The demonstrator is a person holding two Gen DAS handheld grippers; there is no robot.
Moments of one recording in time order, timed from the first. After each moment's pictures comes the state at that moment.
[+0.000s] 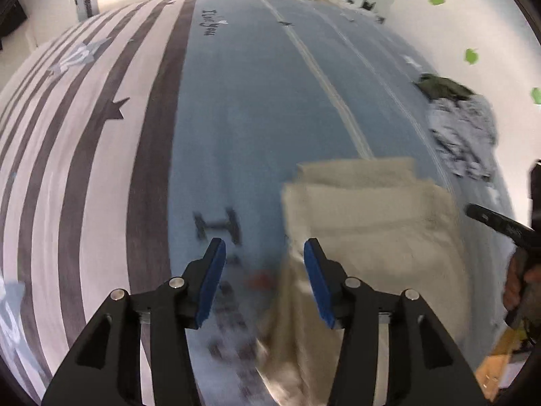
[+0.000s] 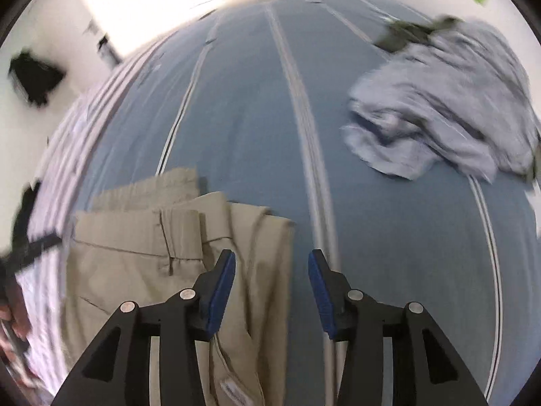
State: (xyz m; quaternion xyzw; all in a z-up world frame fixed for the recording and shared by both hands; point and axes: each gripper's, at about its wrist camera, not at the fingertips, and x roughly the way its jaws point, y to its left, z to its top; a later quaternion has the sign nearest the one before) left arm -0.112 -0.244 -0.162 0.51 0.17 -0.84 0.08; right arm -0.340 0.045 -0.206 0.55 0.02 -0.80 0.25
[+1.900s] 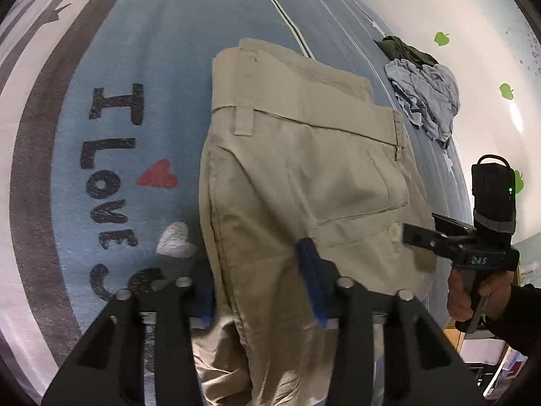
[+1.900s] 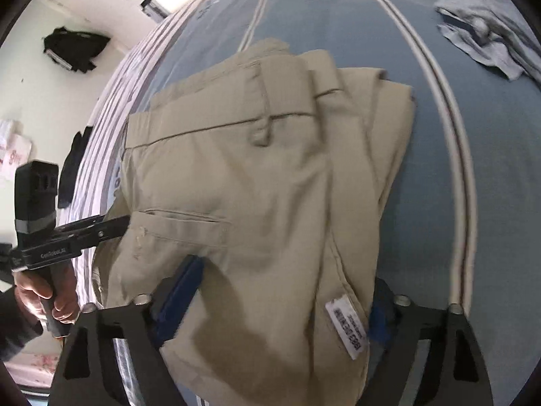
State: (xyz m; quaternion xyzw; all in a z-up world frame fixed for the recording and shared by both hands) left arm -0.102 -0.221 -0.236 0.56 0.26 -0.79 -0.03; right arm -0.273 -0.002 -0.272 0.62 0.01 -0.69 0.37
